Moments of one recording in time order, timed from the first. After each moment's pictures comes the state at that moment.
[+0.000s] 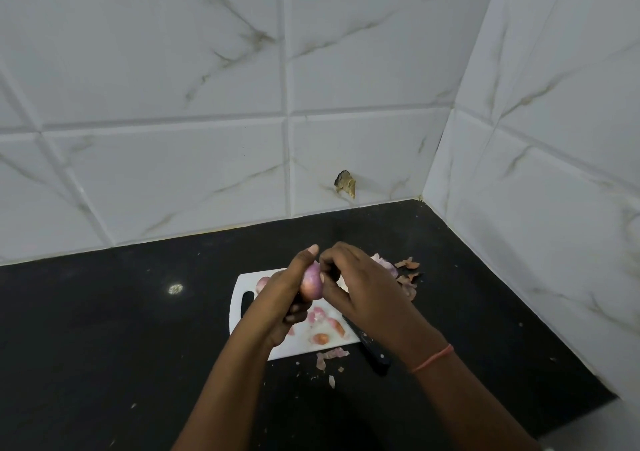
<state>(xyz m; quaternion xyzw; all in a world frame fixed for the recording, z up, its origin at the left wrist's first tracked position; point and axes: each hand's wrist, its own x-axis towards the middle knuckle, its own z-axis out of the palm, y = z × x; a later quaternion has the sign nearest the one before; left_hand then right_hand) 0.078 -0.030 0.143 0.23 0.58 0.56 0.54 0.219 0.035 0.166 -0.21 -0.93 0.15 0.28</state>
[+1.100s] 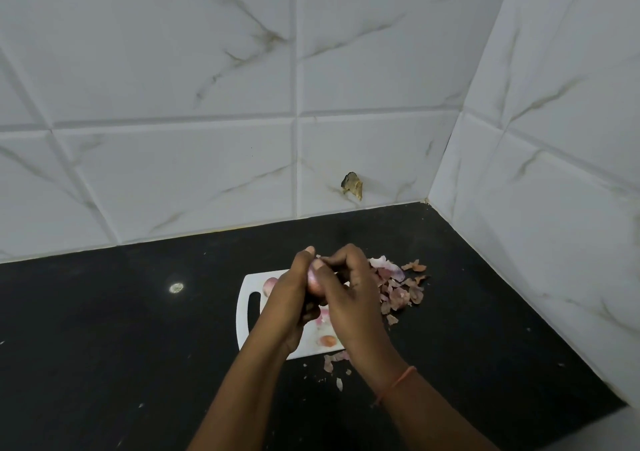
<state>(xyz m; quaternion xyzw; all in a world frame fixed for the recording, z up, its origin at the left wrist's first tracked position) 0.087 -0.038 0.152 0.22 0.56 0.61 0.51 0.176 0.000 0.148 -0.34 -0.67 0.47 0.47</state>
